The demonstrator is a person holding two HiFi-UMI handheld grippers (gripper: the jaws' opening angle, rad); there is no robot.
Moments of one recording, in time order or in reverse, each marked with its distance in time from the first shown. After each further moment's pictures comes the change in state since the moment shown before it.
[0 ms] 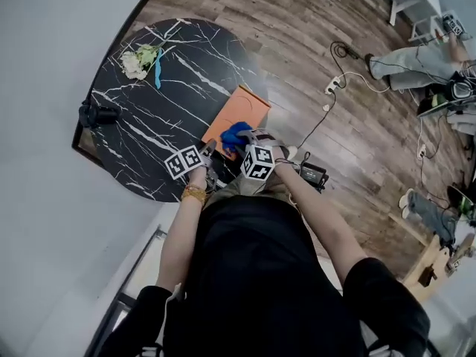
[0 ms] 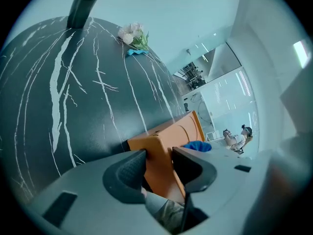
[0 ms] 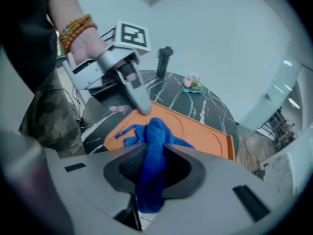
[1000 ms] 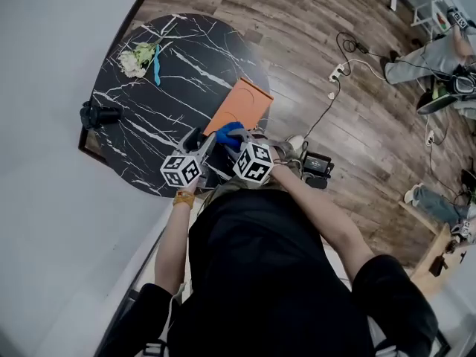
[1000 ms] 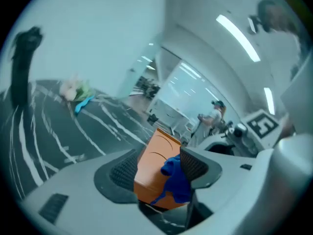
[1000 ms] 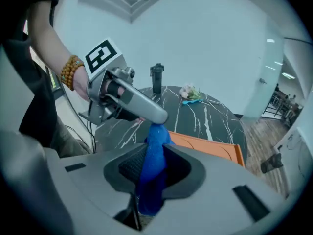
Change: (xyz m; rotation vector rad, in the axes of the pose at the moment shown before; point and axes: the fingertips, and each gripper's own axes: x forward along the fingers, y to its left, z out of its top) left arm -0.055 -0.065 0.037 0.598 -0.220 -0.216; right arm -0.032 0.019 0.066 0.201 -0.120 0.041
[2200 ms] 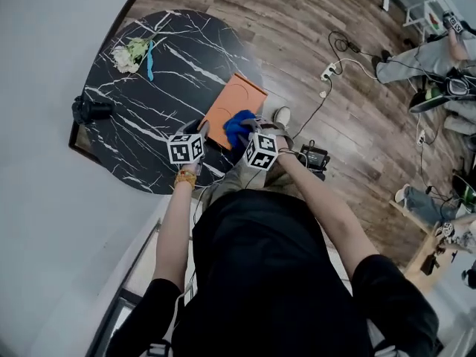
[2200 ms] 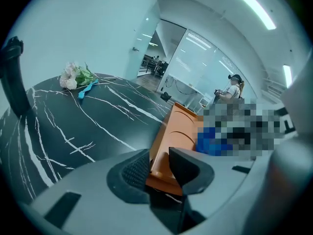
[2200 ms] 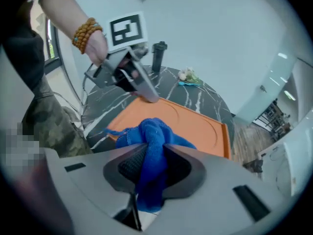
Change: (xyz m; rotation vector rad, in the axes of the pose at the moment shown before) left arm 0.044 0.039 -0.043 0.090 0.296 0.182; right arm 0.005 -0.033 -0.084 -0.126 0.174 -0.069
